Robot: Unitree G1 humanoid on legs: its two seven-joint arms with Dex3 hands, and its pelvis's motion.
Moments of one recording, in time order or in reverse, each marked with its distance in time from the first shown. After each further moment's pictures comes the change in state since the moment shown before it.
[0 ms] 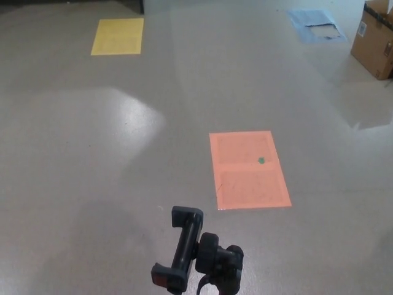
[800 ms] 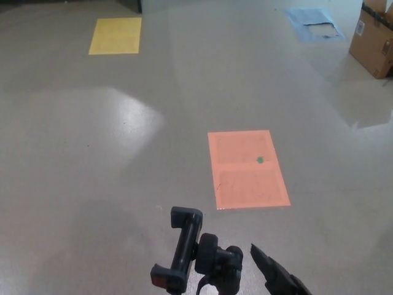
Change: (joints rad) left_arm 0.010 -0.028 0.005 -0.020 0.004 0.000 0.003; right_arm -0.262 0.073 0.089 -0.011 -0.078 0.267 0.040
